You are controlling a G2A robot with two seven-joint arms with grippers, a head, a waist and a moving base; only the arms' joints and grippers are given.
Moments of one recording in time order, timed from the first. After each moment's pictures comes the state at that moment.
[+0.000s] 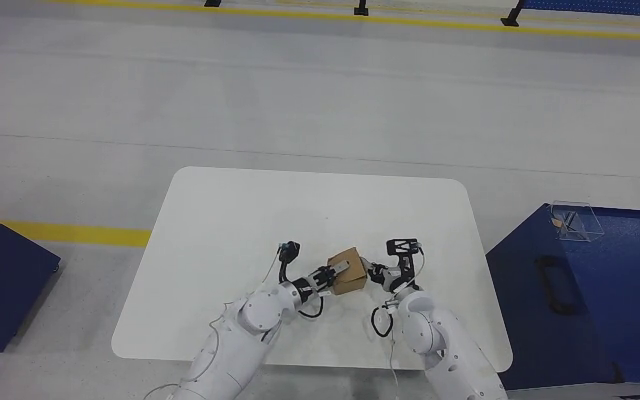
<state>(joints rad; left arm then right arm) 0.95 -1.54 -1.01 -0.89 0.19 -0.21 -0.44 -1.29 -1.30 1.24 -1.42 -1.04 0.08 0.24</state>
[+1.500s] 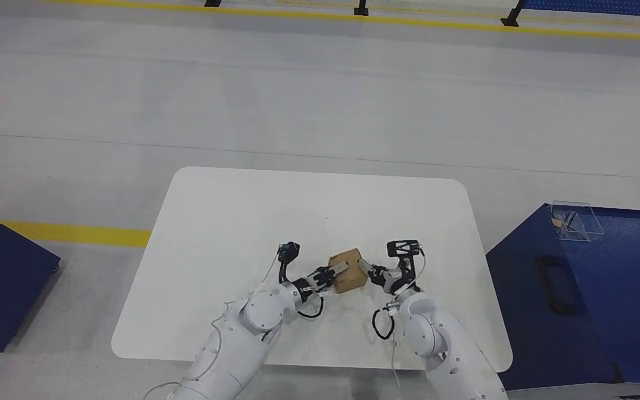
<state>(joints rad) 0.94 -1.54 -1.00 -0.87 0.21 -0.19 -0.42 -1.30 -1.31 1.25 -1.43 -1.04 0.07 0.25</state>
